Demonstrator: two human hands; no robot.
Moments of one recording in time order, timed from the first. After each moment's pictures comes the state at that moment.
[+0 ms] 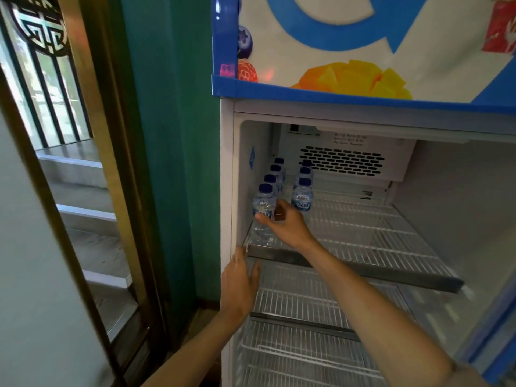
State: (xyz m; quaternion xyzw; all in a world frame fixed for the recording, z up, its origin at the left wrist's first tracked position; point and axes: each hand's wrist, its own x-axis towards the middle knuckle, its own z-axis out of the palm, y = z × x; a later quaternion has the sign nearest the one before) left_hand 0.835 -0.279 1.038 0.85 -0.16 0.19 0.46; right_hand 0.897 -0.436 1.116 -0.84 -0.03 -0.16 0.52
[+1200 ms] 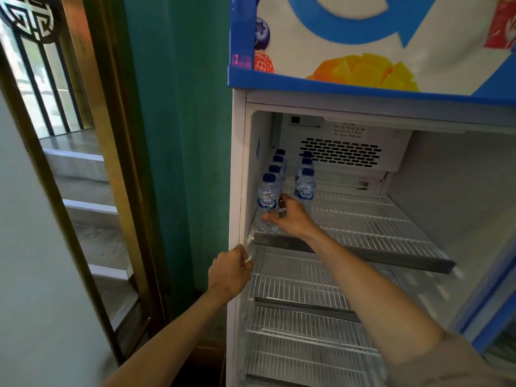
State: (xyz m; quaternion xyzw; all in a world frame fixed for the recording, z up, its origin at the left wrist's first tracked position) left_hand 0.851 -0.234 1.034 0.92 -0.16 0.10 0.34; right_hand 0.885 -0.424 1.123 -0.87 0.00 -0.10 0.47
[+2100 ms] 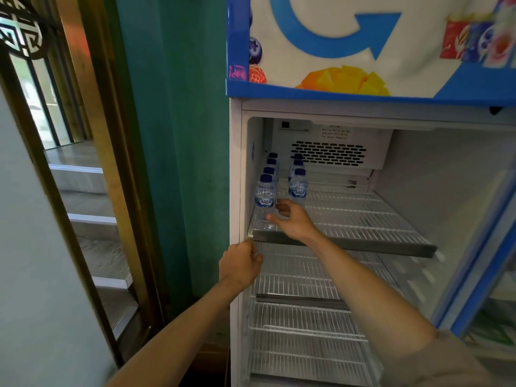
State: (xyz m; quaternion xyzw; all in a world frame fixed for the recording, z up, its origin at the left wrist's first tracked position) left_hand 0.823 -0.239 1.065 0.91 -0.21 0.12 0.34; right_hand 0.853 -0.421 1.112 -0.87 0.05 -0.14 0.48
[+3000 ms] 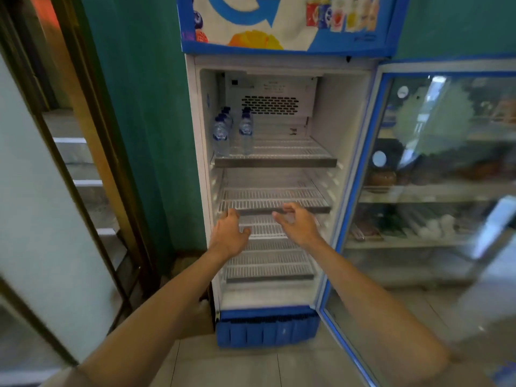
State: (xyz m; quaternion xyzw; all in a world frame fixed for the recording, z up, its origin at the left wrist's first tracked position) left_hand 0.544 -0.196 1.038 0.90 -0.26 0.04 0.34; right_hand 0.486 -0.391 1.022 -0.86 0.16 -0.22 0.42
